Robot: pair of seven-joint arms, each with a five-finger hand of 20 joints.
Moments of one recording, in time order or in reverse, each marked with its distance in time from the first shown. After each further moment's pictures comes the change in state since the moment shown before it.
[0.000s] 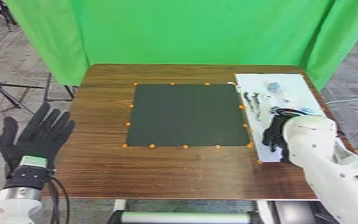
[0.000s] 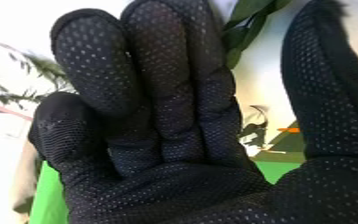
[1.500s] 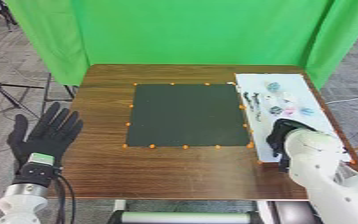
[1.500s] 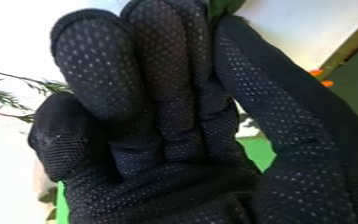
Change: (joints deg) left arm -2.4 -0.1 1.5 0.8 0.1 -0.1 -3.2; right arm -9.9 -0.8 3.9 -6.4 -4.1 10.0 -1.4
